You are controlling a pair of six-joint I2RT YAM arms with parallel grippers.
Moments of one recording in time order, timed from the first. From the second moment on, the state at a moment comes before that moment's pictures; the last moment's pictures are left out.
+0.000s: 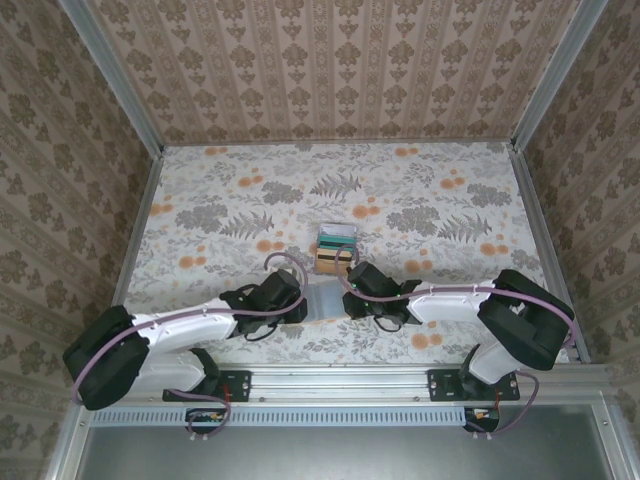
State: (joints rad) left arm -0.95 1.21 0.45 -0.21 -0.06 -0.83; right arm 0.88 1.52 0.61 -0.04 0.04 0.63
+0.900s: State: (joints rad) left arm -0.95 1.25 0.48 -0.10 0.04 -0.83; right arm 0.90 1.53 0.61 -0.03 0.05 0.66
